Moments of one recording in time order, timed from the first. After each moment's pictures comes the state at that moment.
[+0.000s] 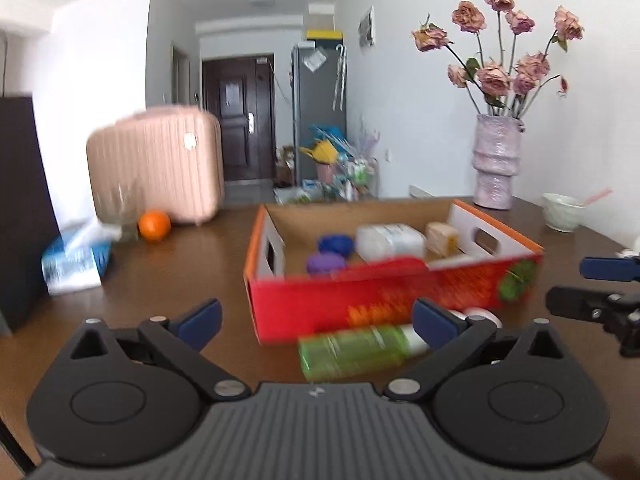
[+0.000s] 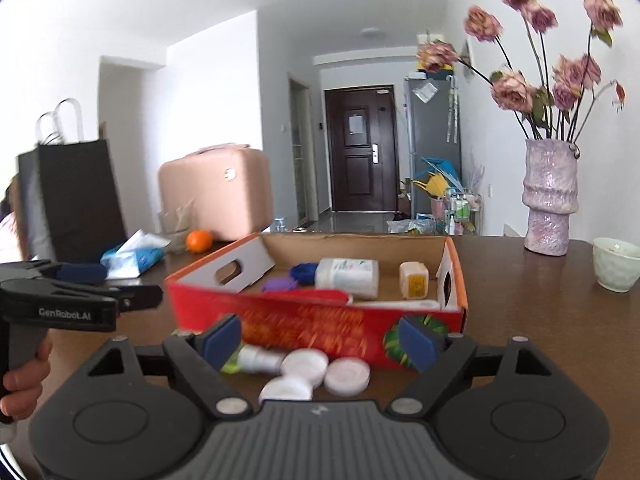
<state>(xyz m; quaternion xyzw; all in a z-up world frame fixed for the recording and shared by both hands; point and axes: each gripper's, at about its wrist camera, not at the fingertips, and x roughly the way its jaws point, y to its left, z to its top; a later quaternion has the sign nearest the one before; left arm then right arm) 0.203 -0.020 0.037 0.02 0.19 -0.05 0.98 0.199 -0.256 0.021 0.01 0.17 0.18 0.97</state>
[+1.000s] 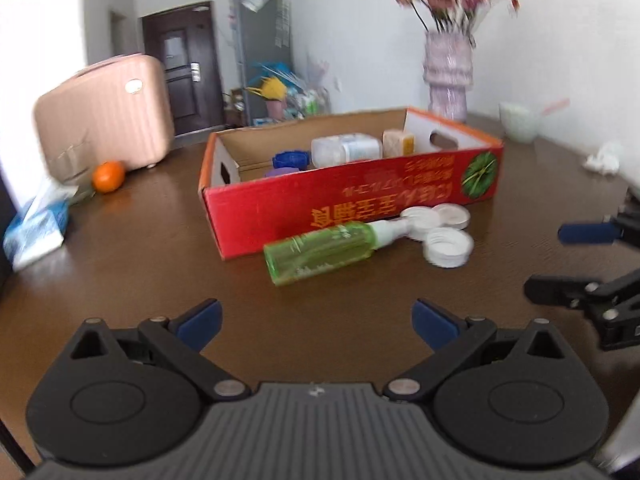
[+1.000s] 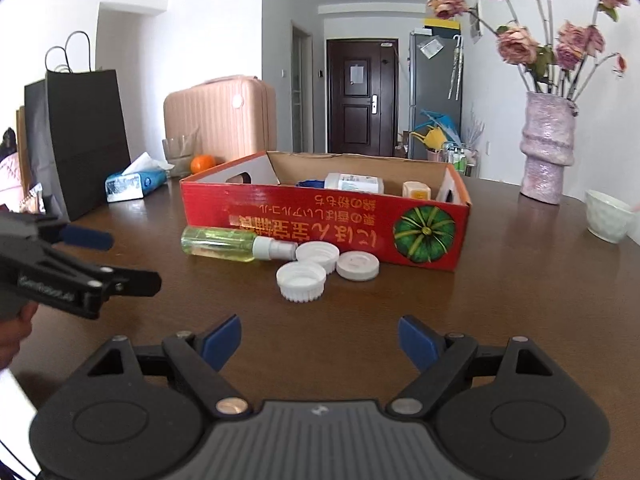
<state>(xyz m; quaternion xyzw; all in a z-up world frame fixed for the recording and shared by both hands) 0.218 -0.019 0.005 0.10 0.29 -0.12 0.95 0.189 -0.241 -0.015 -0.02 0.26 0.17 0.95</state>
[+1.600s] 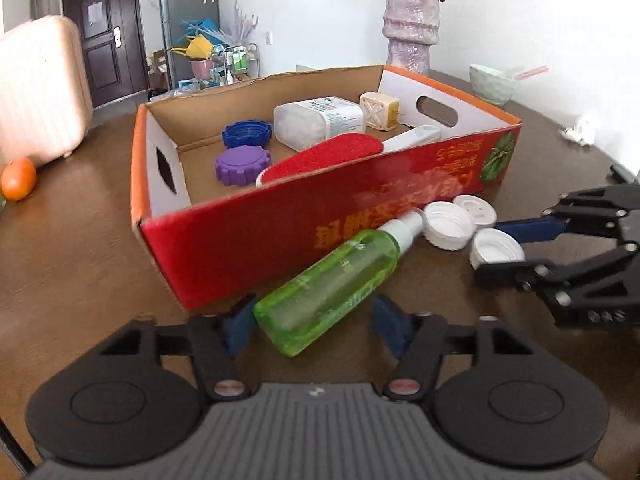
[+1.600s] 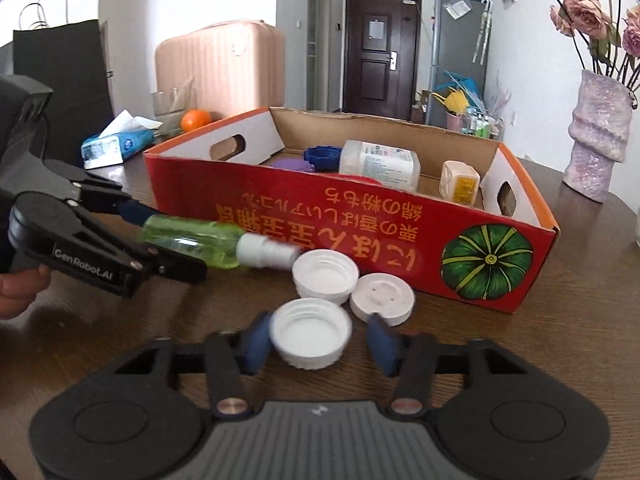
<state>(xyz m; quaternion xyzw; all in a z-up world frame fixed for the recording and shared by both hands) 0.312 -0.001 -0.010 0.09 0.36 -0.23 0.90 0.275 -0.208 -0.026 -0.05 0.32 0.19 0.93</state>
